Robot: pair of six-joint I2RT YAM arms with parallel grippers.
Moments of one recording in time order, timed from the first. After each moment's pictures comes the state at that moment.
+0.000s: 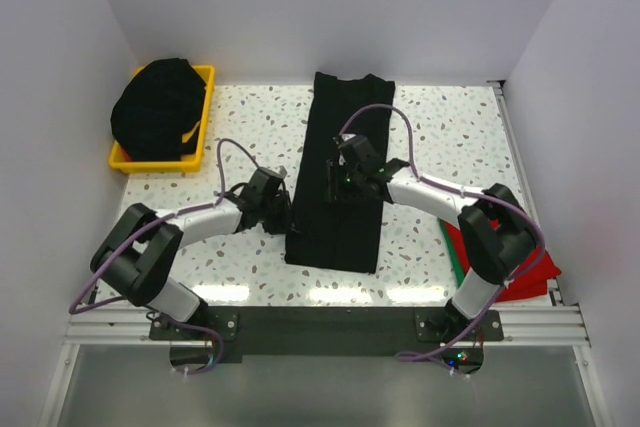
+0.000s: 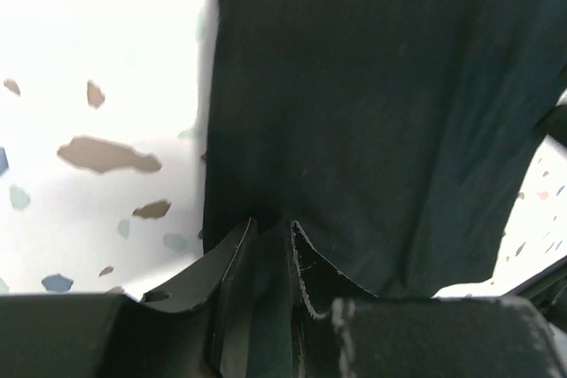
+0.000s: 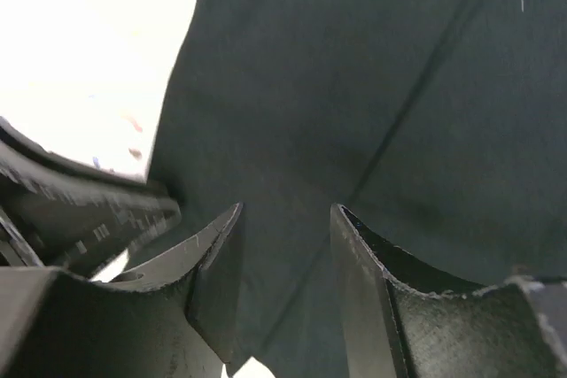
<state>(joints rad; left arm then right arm) -0.57 1.52 0.71 -0.16 0.16 -0.74 0.67 1.68 1.09 -0.30 -0.05 0.53</state>
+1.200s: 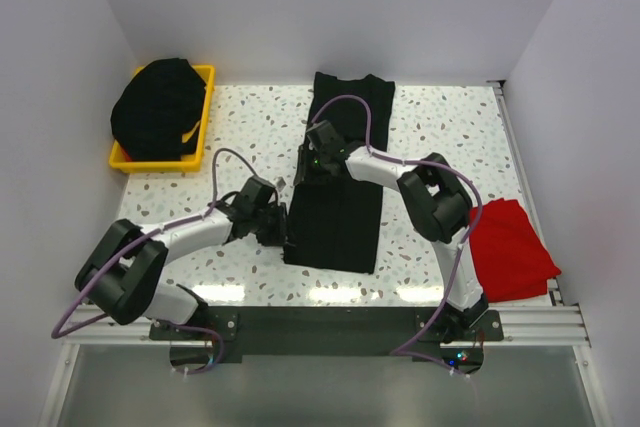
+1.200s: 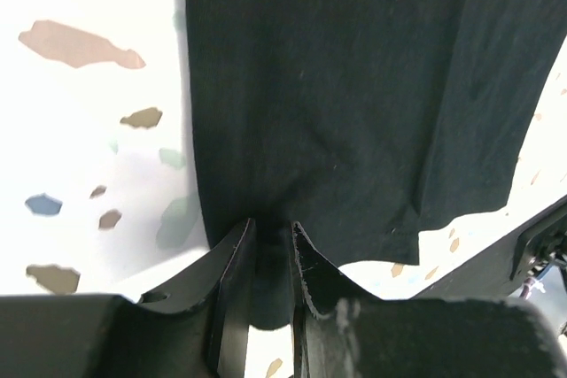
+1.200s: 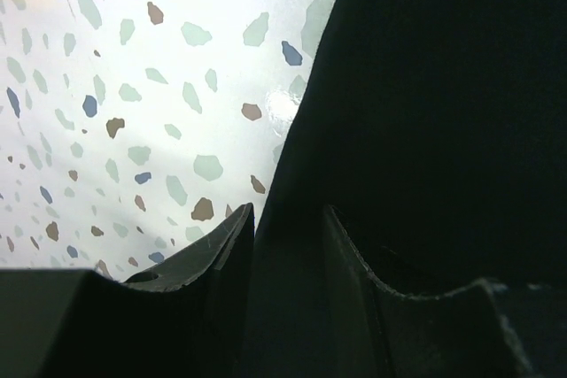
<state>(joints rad) -0.57 1.42 0.61 -0.21 0.26 -0.68 0.69 2.16 1.54 -0.26 -0.12 0.66</state>
